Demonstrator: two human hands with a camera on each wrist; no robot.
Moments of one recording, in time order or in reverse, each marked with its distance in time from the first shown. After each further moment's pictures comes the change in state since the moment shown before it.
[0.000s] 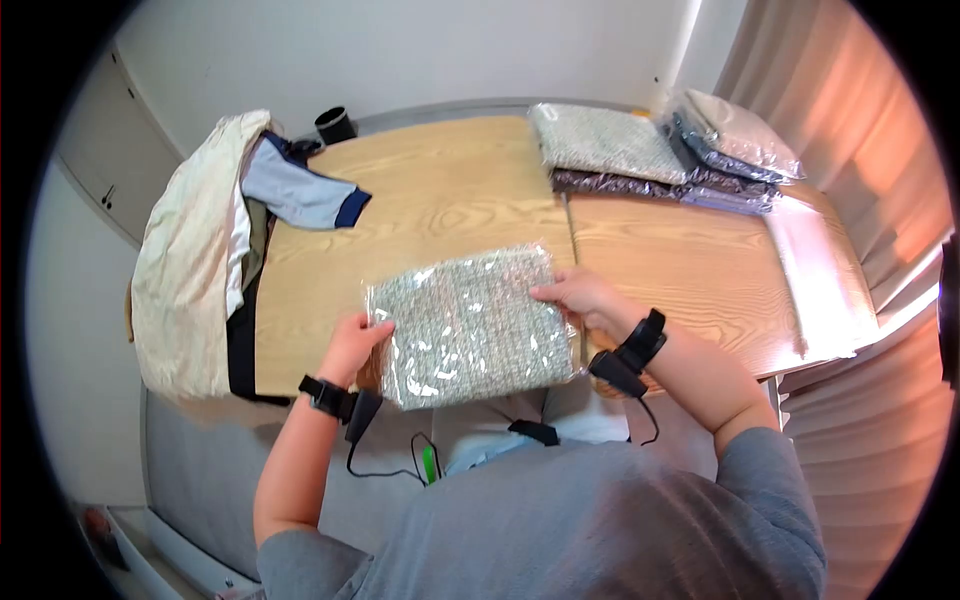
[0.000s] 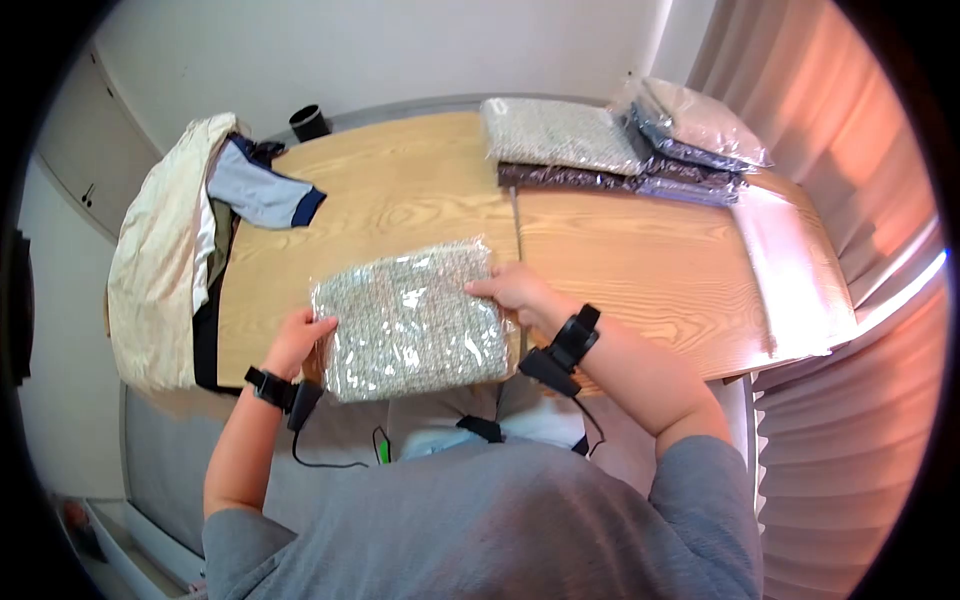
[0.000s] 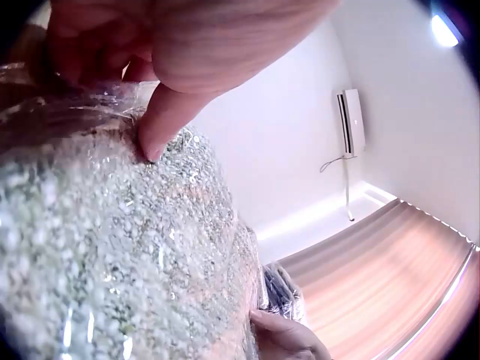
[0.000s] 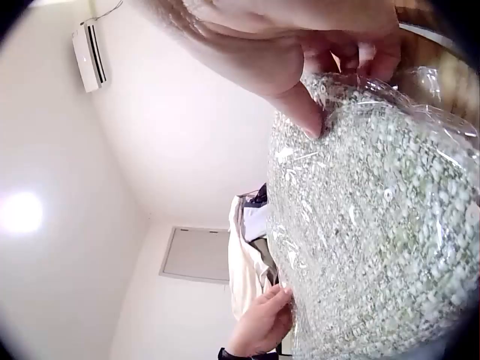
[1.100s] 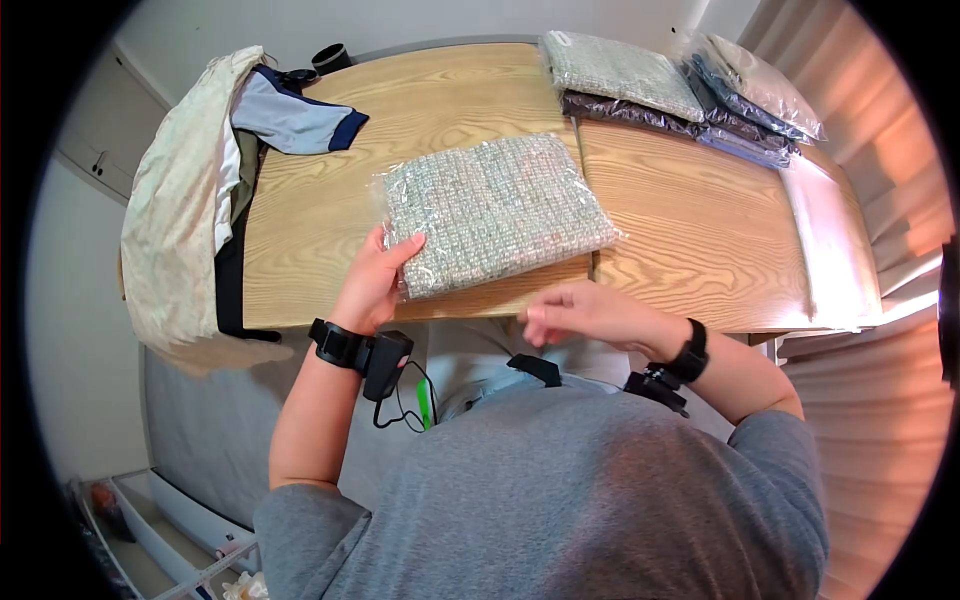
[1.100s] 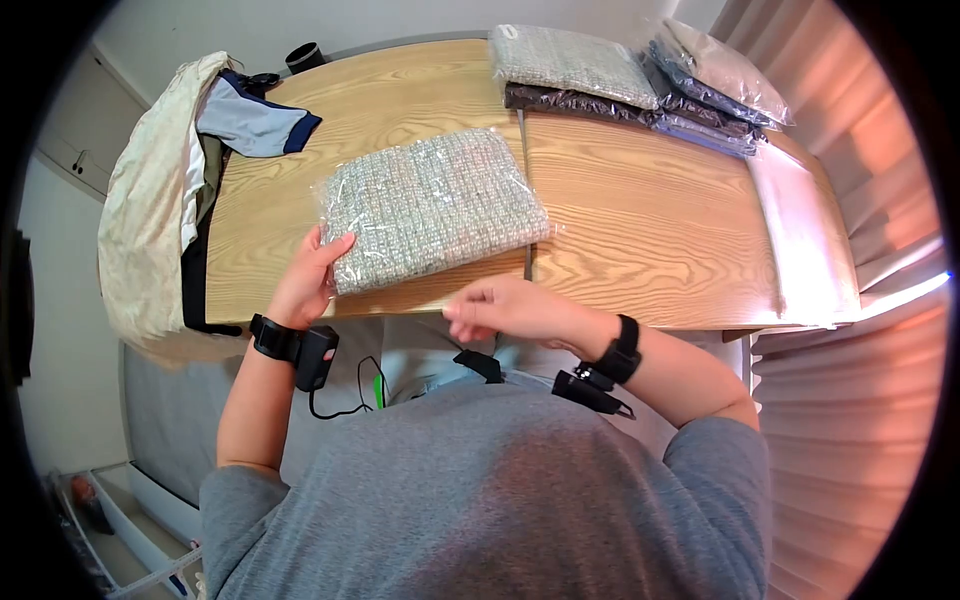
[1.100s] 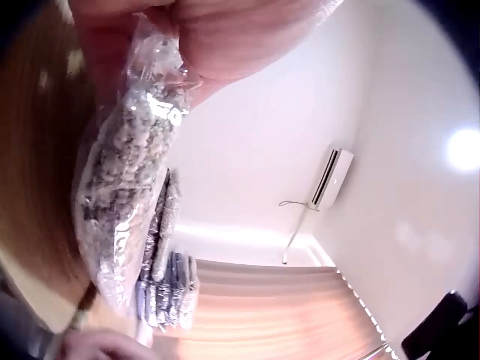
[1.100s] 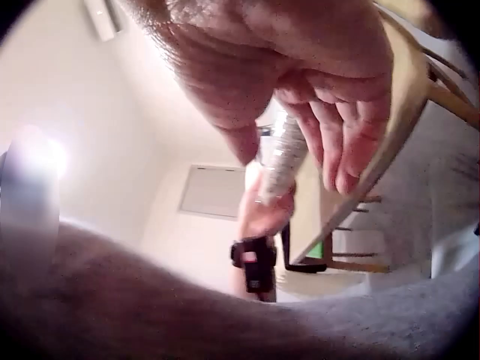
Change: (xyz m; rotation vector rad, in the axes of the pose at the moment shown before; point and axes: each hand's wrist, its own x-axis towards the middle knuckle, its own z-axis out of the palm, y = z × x) left_hand -0.039 0.042 0.055 -0.578 -0.154 0.012; right_hand -0.107 0.017 0.039 -0.222 -0.489 0.079
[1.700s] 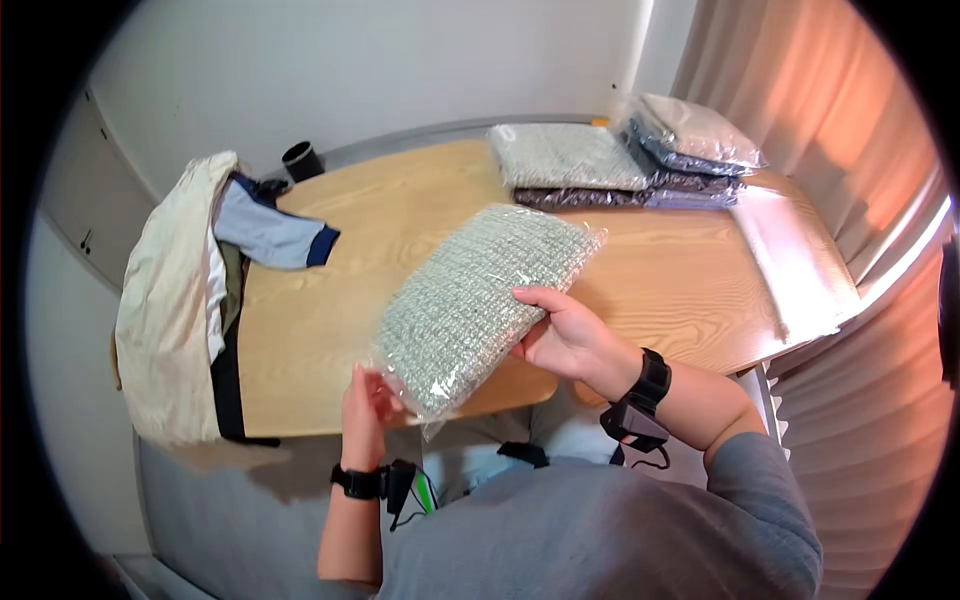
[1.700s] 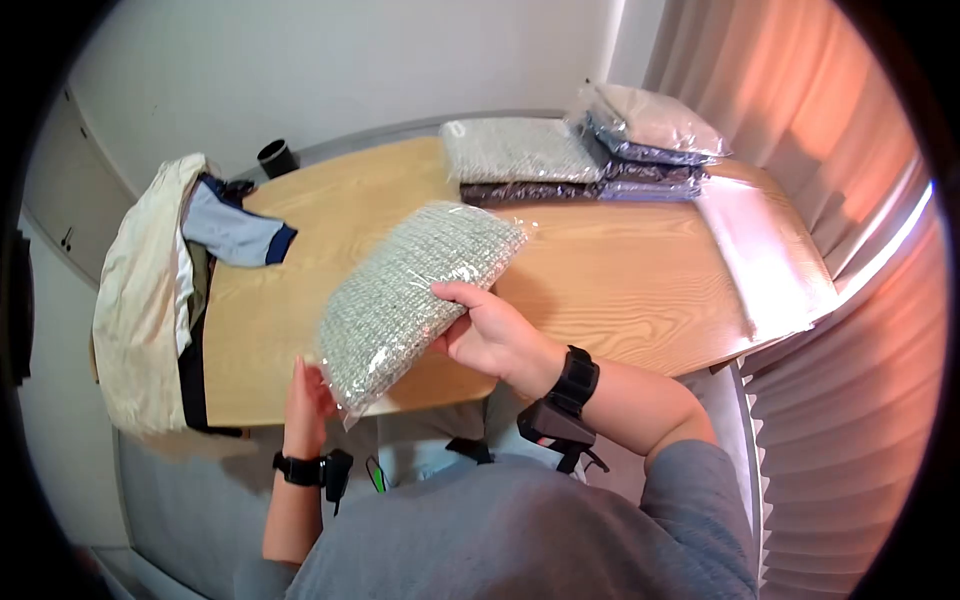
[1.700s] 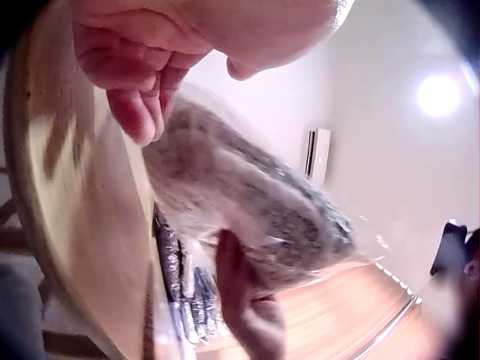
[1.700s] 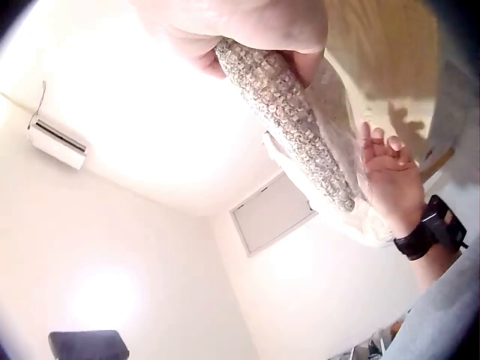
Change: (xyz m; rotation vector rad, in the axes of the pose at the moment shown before) left_hand -0.020 -0.036 -0.017 0.090 0.231 0.080; right_hand 0.014 -0.061 -0.015 1.086 0.228 -0.411
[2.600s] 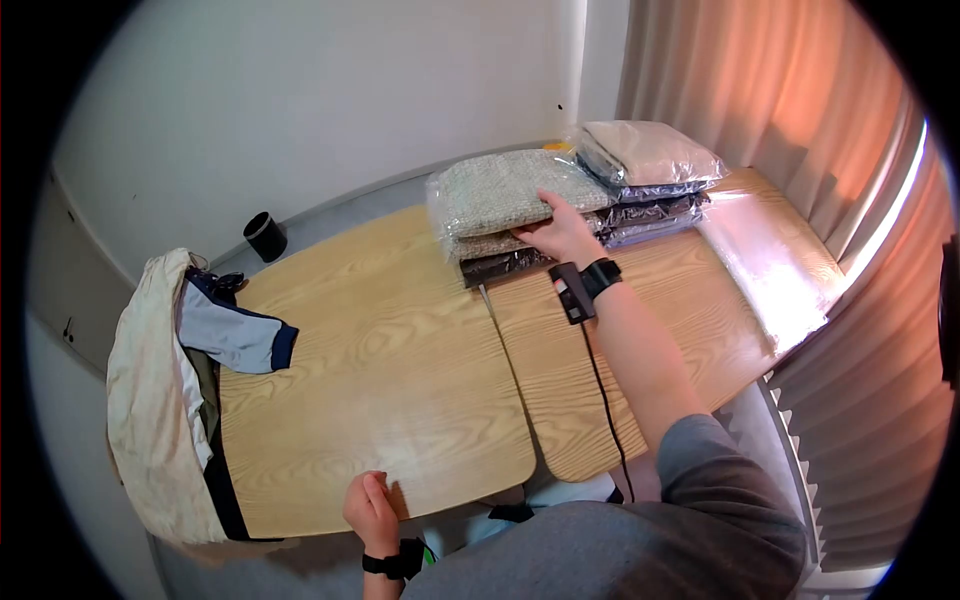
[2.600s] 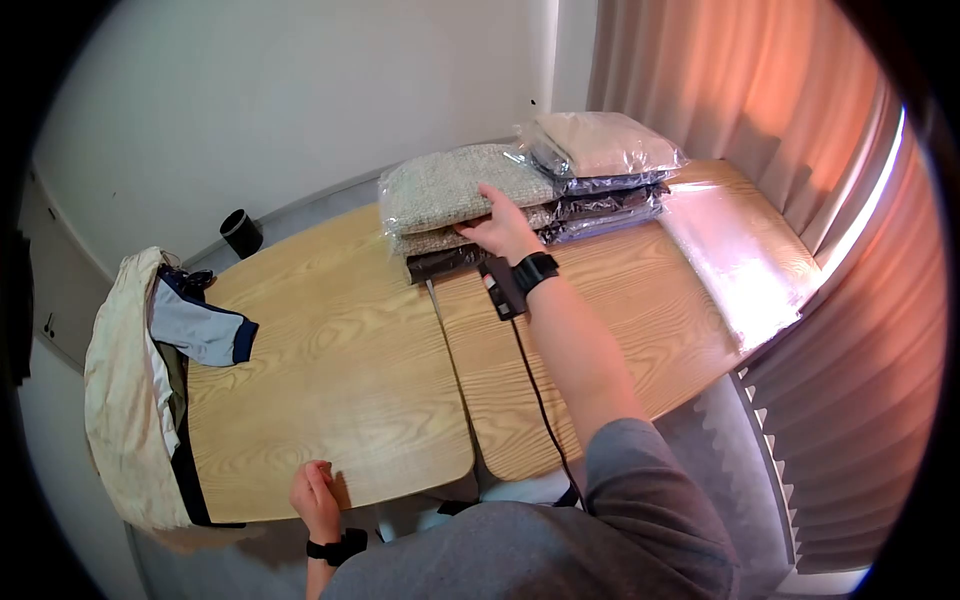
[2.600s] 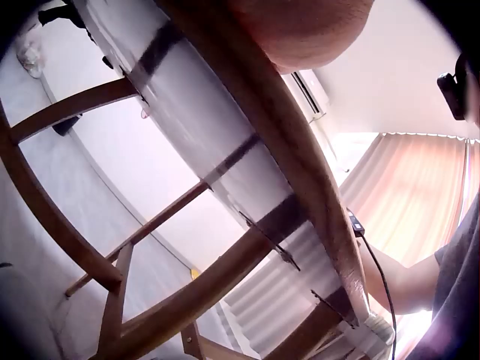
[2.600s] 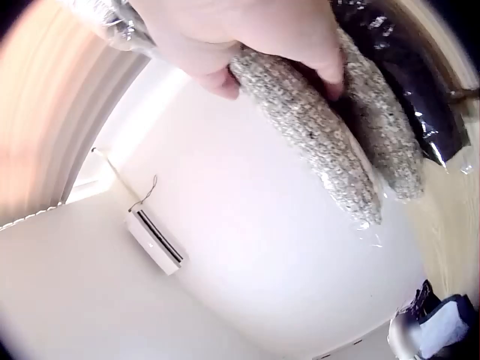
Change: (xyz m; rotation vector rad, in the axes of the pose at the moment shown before) left_hand 0.010 -0.028 0.024 0.803 0.258 0.604; right_hand 0.140 -0.214 -0.089 0.165 0.107 -0.452
